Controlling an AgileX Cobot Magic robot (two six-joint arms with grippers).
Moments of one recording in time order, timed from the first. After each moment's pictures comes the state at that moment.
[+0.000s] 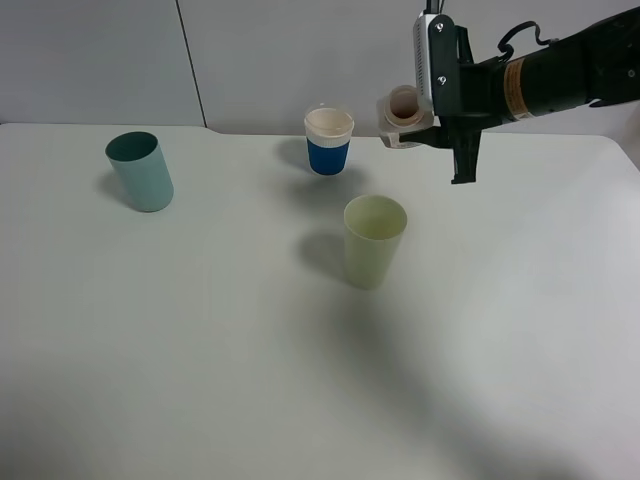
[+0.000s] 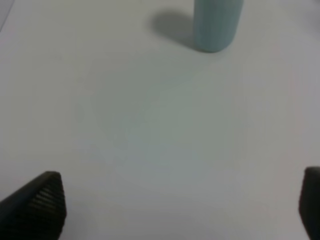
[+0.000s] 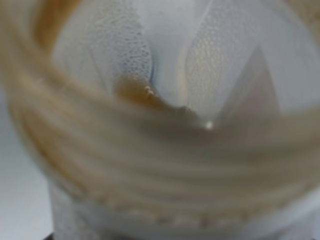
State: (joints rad) left arm 0.05 -0.01 -0.51 0.00 1.06 0.02; right arm 0.19 1.76 -1.05 -1.75 -0.52 0.21
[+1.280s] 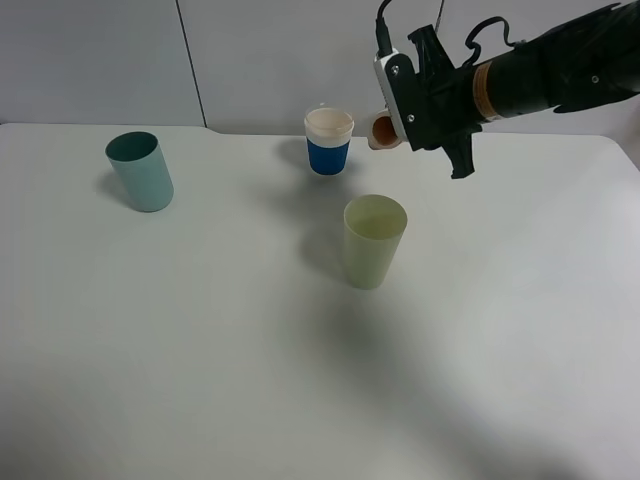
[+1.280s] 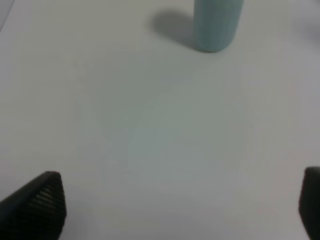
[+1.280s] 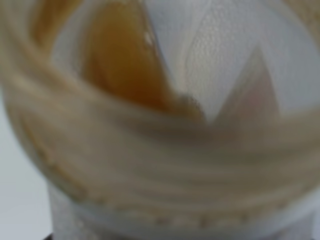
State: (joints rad) left arm 0.05 -0.01 -0.51 0.00 1.06 0.02; right arm 0.32 1.76 -1.05 -1.75 -0.26 -0.07
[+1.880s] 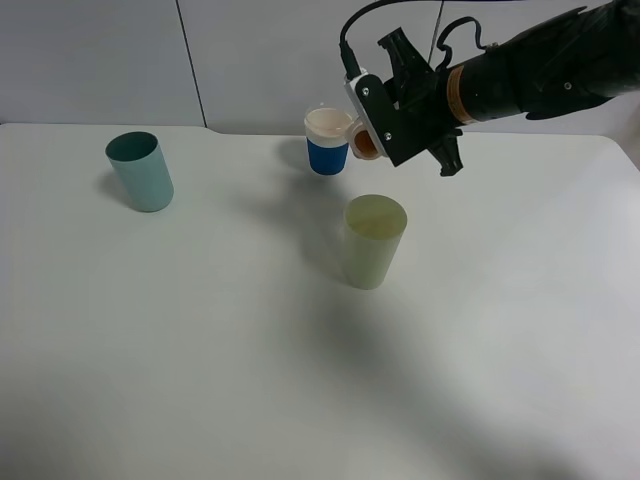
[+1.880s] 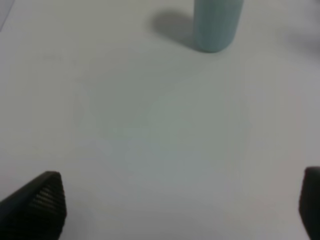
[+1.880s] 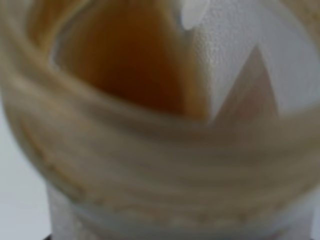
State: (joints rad) left arm 0.05 -0.01 -0.51 -0.01 1.06 0.02; right arm 0.41 1.76 -1.05 -1.75 -0.14 -0.18
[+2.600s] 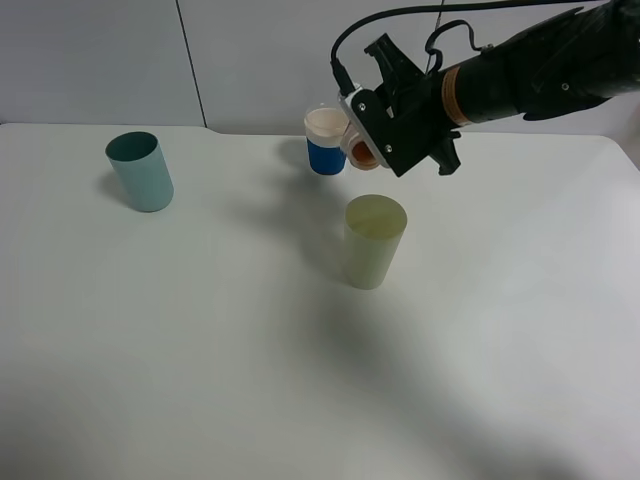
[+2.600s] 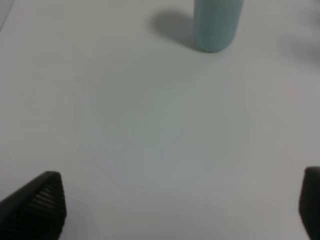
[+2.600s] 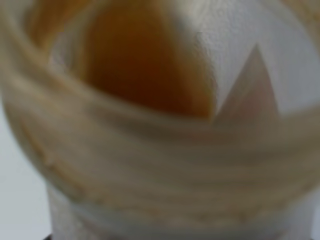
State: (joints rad) left arm 0.05 -0.01 -0.51 -0.01 1.06 0.02; right arm 0.42 1.76 -1.05 -1.75 -0.20 -0.30
